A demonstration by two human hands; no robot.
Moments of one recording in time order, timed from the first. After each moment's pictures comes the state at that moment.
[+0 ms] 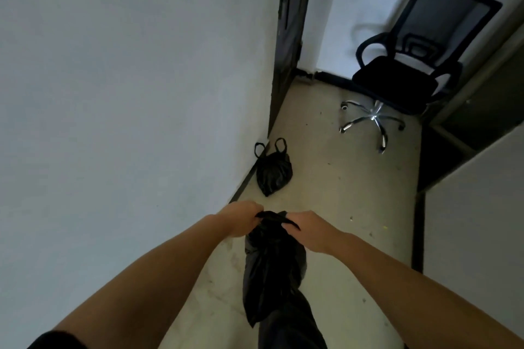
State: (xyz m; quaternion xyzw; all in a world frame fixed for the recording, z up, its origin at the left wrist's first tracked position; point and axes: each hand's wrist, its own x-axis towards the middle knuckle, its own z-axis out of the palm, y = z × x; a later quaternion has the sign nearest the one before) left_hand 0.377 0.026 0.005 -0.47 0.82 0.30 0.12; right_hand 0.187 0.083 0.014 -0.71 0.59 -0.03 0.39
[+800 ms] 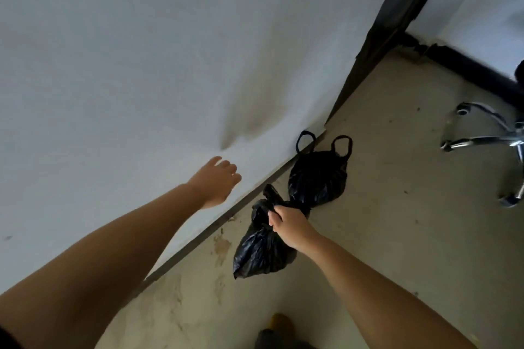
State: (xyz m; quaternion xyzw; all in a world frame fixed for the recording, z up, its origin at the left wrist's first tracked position) left_hand 0.420 -0.244 -0.274 -0.54 0.81 0.05 0.23; right_hand 0.207 -0.228 -0.319 -0.70 0.53 0.03 0.48
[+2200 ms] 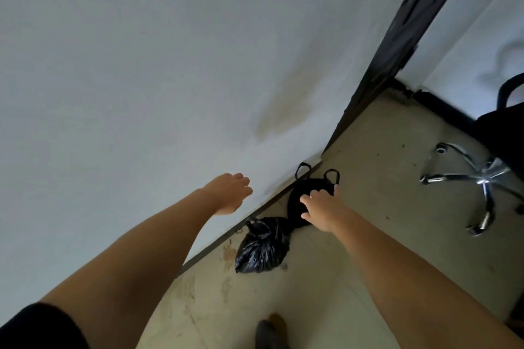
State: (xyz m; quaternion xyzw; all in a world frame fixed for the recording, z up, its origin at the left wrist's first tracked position) left_hand 0.417 -0.212 -0.102 -0.52 0.82 0.08 0.22; right_hand 0.175 -0.262 -0.114 -0.85 0.43 0.29 0.11
